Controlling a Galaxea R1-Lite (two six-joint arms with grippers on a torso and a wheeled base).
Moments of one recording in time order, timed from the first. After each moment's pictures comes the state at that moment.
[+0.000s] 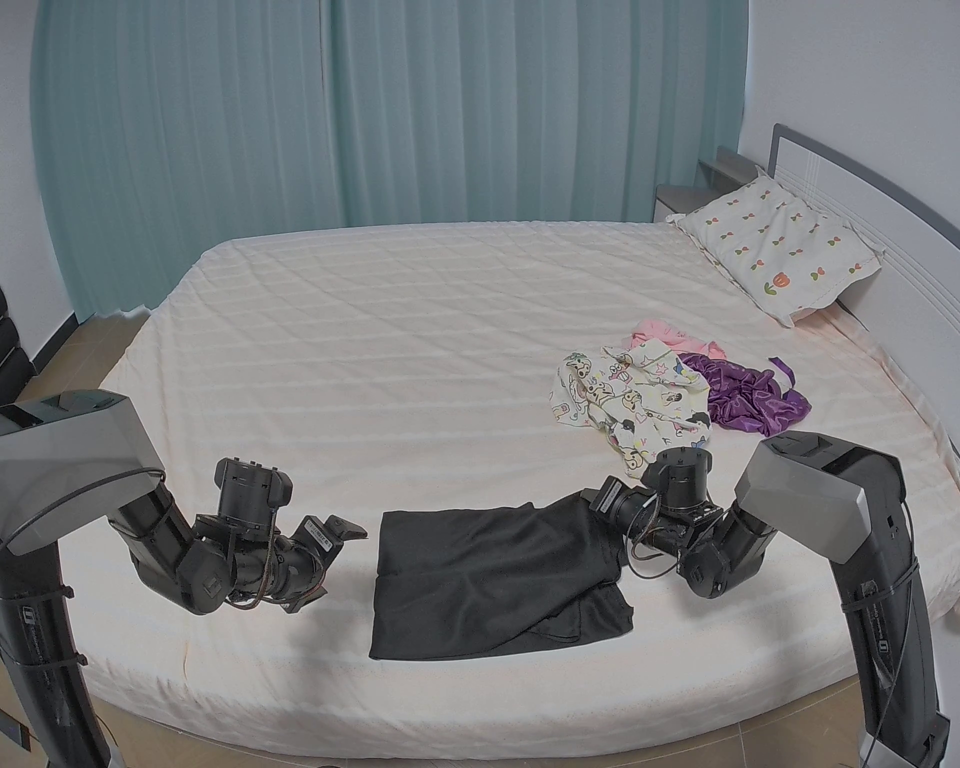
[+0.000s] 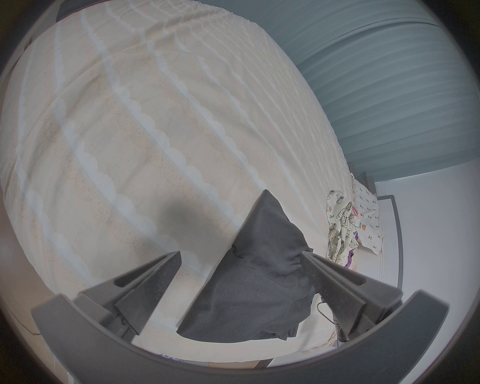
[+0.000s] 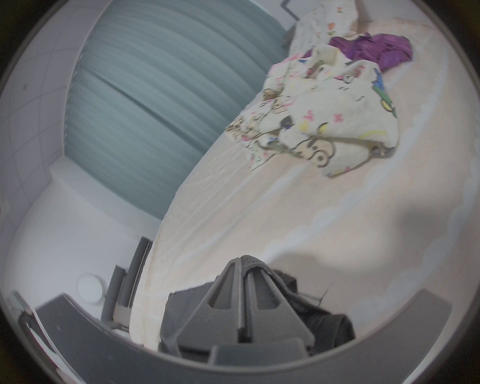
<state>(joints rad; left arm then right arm) -0.24 2.16 -0.70 -0.69 -0.15 -1.09 0.35 2.62 -1.17 -1.10 0.14 0.80</state>
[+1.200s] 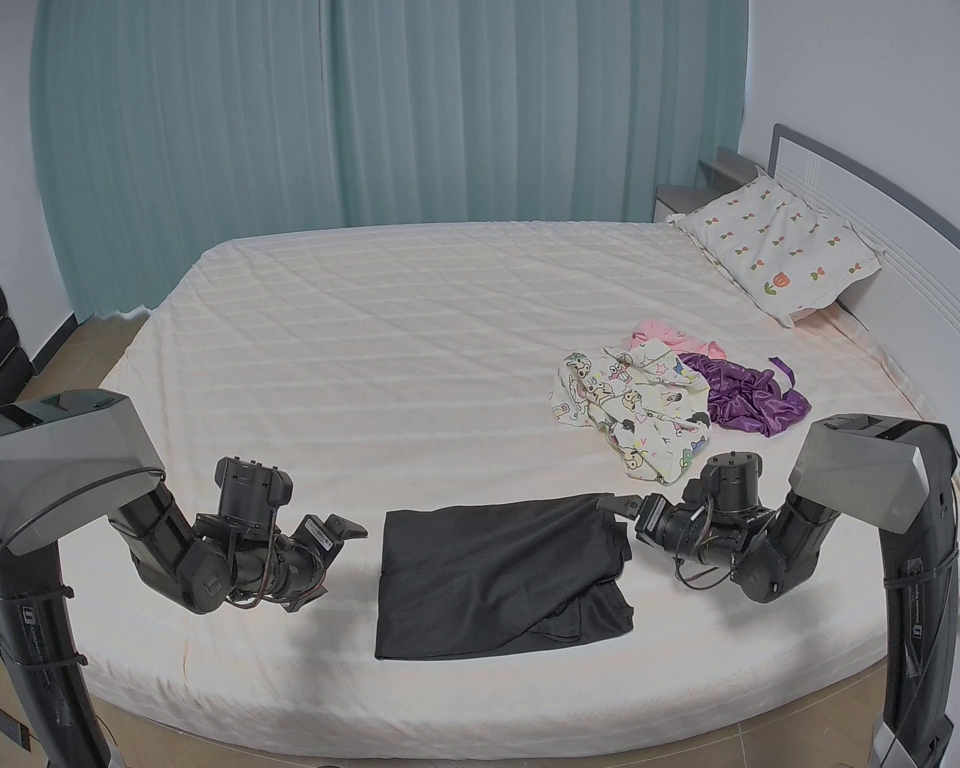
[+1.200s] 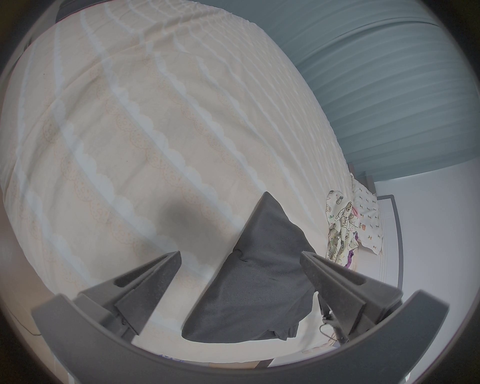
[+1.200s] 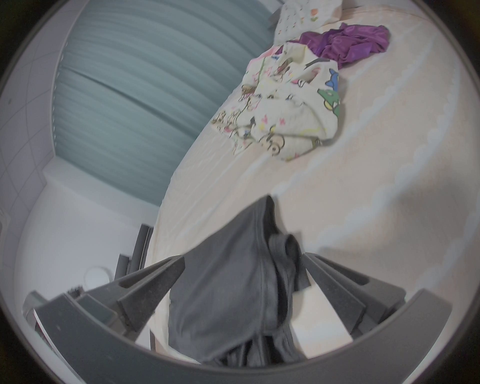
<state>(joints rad) -0.24 2.16 -0.70 -0.69 -0.15 -1.09 0.27 2.46 -0.90 -1.08 0.28 0.80</state>
